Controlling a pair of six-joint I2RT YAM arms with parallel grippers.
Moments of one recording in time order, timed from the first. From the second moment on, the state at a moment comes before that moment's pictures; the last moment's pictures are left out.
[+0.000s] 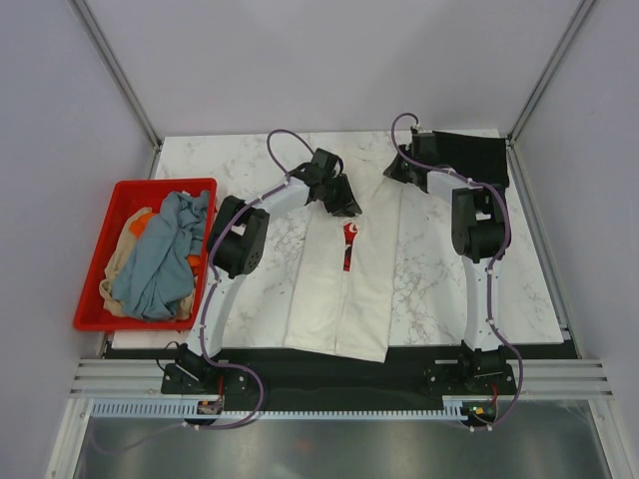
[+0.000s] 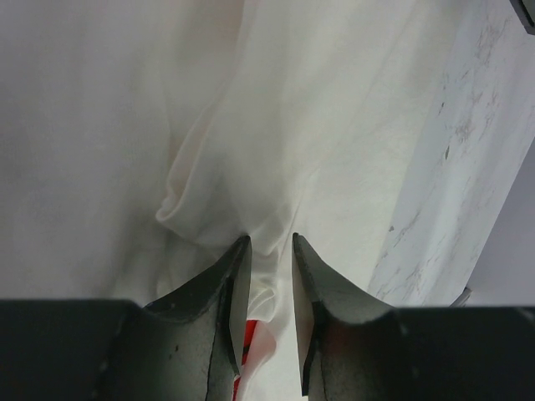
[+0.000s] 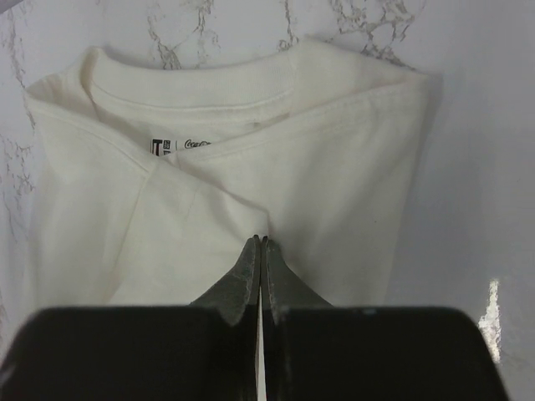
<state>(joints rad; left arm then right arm) -0.54 2.40 1.90 -0.38 0.35 -0.78 0.13 2.38 1.74 0.02 -0.20 0.48</state>
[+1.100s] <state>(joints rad) -0.44 1.55 1.15 -0.44 0.51 -0.60 0.24 1.66 1.48 -0.52 -0.03 0.53</state>
